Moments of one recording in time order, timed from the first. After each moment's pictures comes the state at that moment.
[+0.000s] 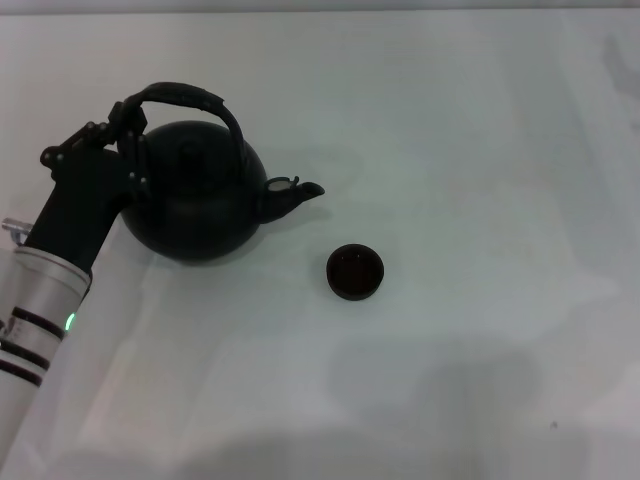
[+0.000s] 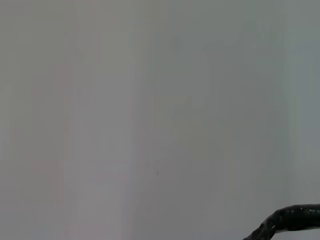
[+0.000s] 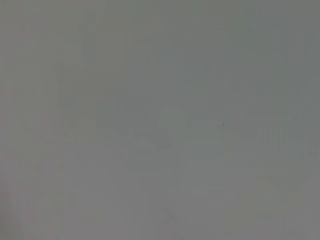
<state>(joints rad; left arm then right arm) -0.27 -2.09 2.69 0.37 -1.02 1.26 0.01 0.55 2.03 -0.87 -0.13 2.60 0.98 -2.49</state>
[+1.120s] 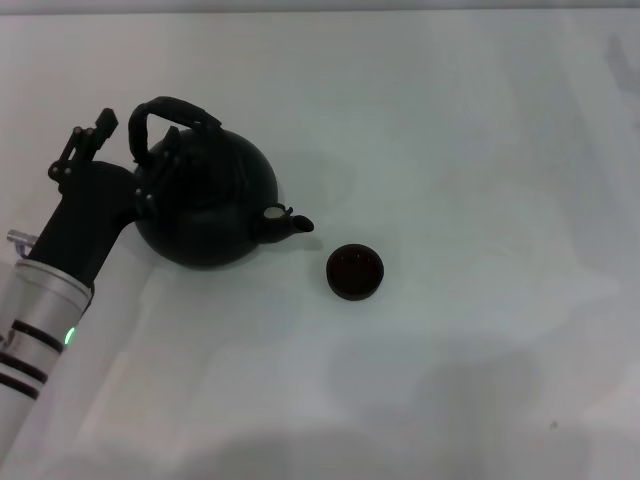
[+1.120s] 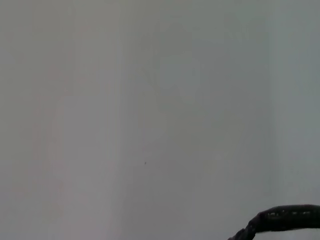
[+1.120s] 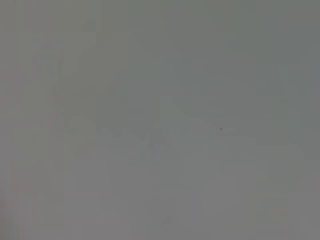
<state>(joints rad) -0.26 -2.08 2.73 0.35 -1.02 1.26 -0.02 0.55 2.02 -0.87 -0.14 2.60 0.98 -2.49</state>
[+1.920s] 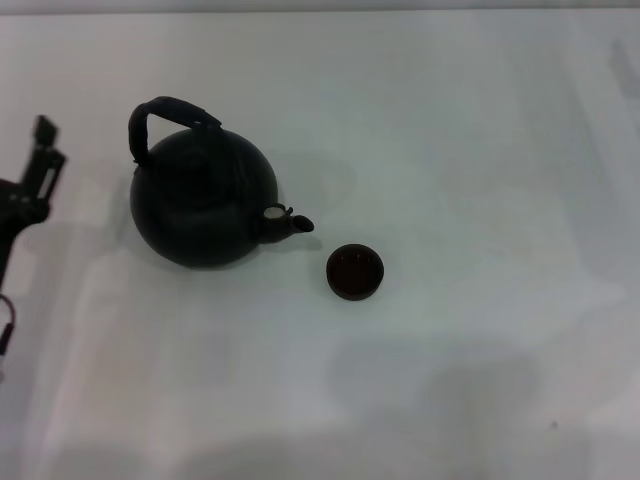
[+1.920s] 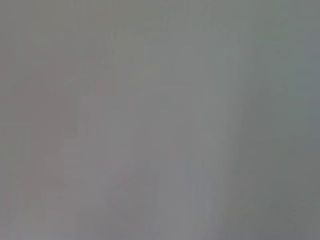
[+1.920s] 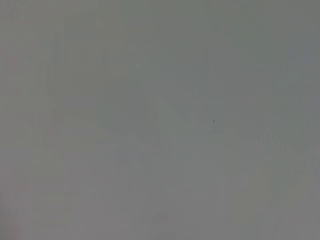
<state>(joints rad) -0.15 -2.08 2.72 0.34 -1.17 1.48 -0.17 0.54 2.02 -0.87 -0.13 2.60 0.98 -2.50</state>
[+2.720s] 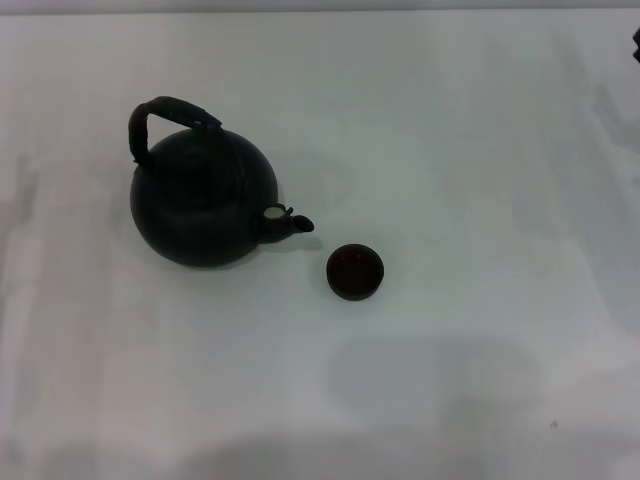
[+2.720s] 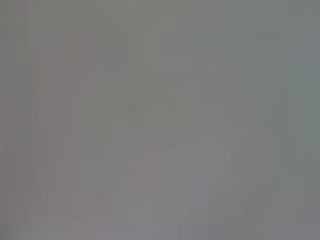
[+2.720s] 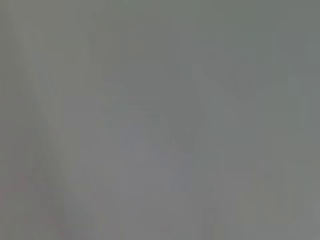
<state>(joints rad) -0.24 -2.08 2.72 0.18 -1.43 1.40 -0.38 0.45 2.03 -1.00 -0.06 2.60 1.09 -2.51</state>
